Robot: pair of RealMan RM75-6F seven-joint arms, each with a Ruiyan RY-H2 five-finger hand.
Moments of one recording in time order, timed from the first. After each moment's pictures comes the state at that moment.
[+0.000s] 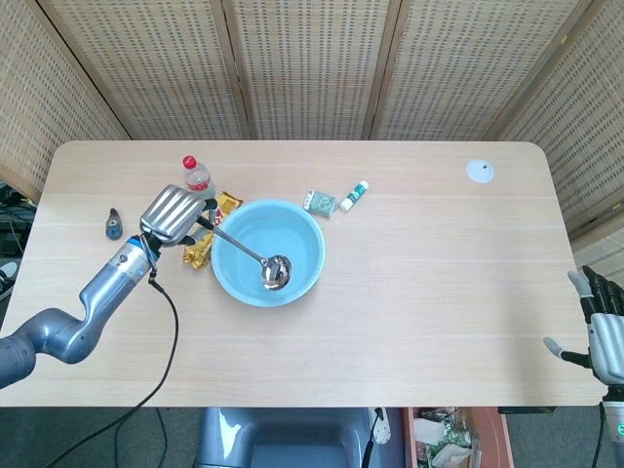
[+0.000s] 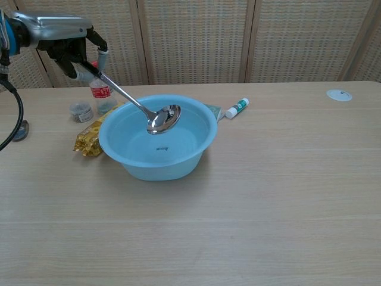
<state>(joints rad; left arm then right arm) -0.91 -1.28 -0.19 -1.35 1.20 0.77 0.21 0.09 -1.12 0.11 -1.48 -1.40 1.42 0.14</state>
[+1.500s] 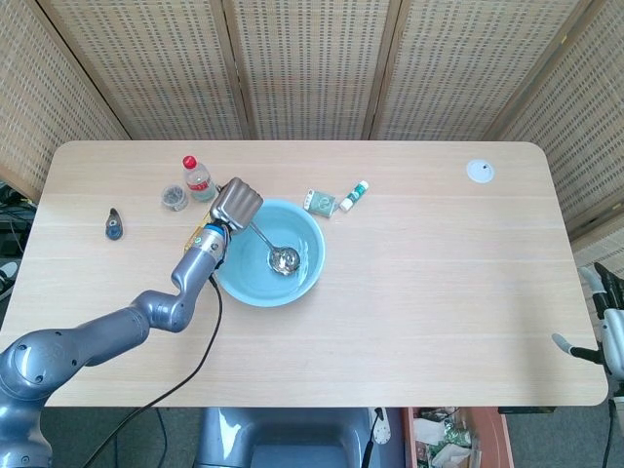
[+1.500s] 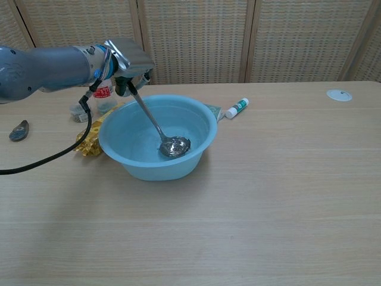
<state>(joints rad) -1.24 -1.67 -0.09 -0.96 0.72 0.70 0.98 0.09 -1.10 0.12 -1.45 -1.39 1.38 0.24</state>
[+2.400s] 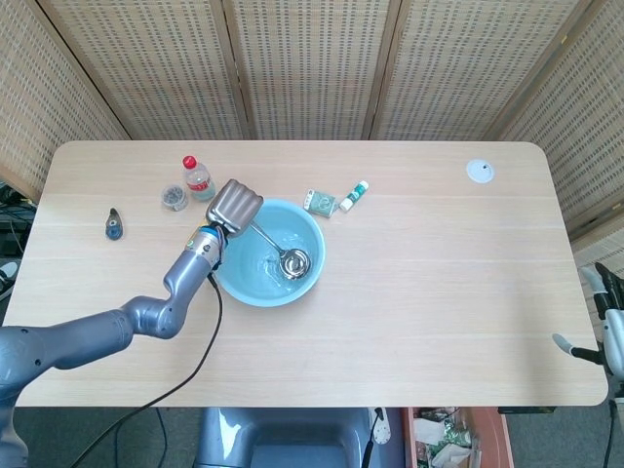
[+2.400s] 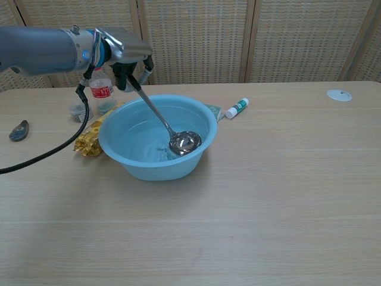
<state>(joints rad) -1.21 -1.52 -0.15 -1.21 0.66 0.74 0.88 0.09 -1.10 0.12 -1.45 -1.39 1.38 0.24</state>
